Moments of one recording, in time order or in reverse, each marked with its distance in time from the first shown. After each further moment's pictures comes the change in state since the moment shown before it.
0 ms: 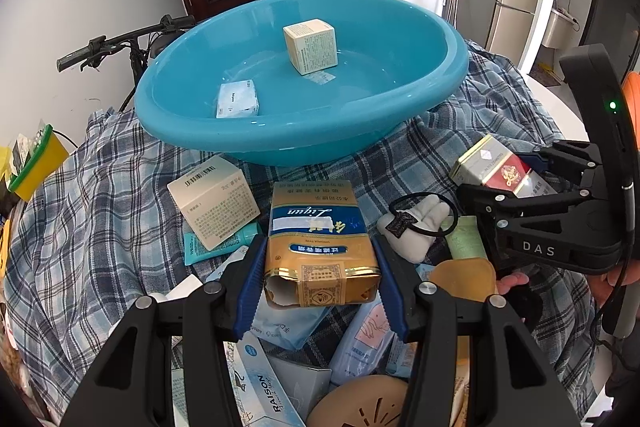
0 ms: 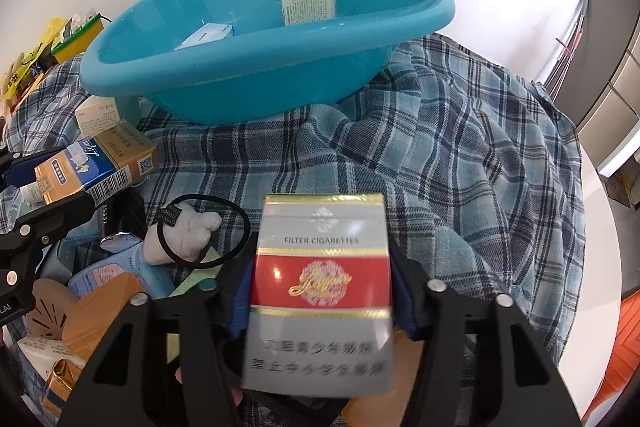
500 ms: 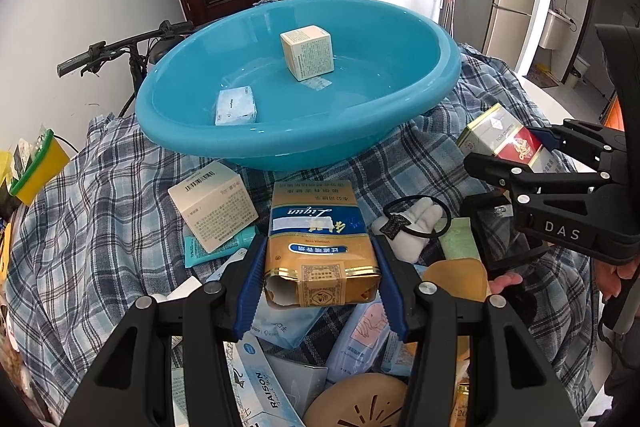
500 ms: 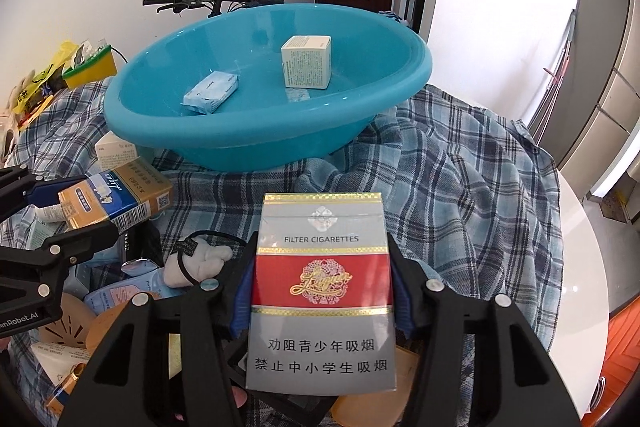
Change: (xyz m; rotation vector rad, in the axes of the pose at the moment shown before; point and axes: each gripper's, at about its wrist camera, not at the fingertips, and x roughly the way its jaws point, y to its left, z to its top) left arm -0.006 -0.004 0.000 0.011 -0.013 -0.005; right arm -0.032 -0.002 0.003 0.002 -0.152 -0.011
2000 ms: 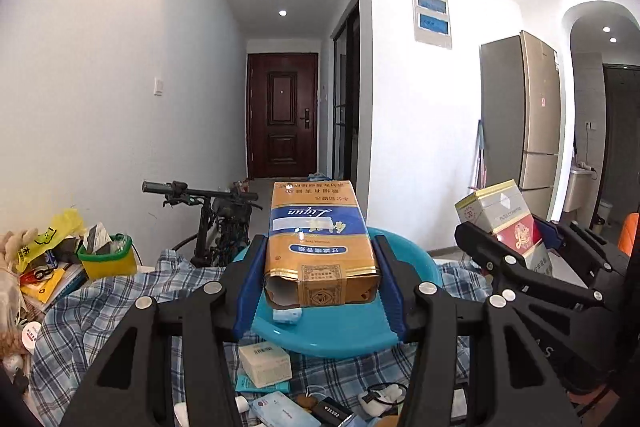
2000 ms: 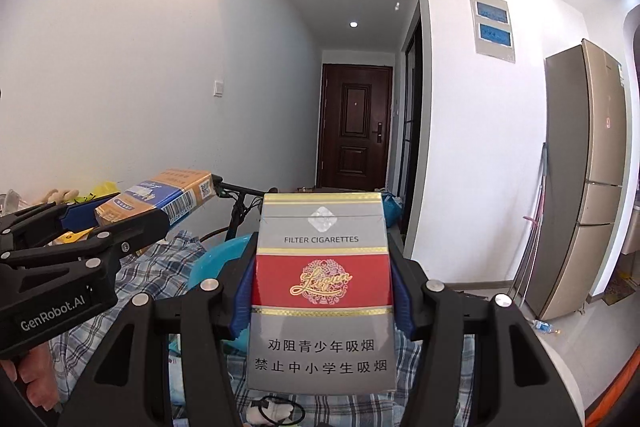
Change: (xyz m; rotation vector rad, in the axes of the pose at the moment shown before) left arm -0.182 0.009 0.019 -0.196 -0.722 0.151; right arm -0.153 0.051 0.044 -0.038 -0.705 -0.036
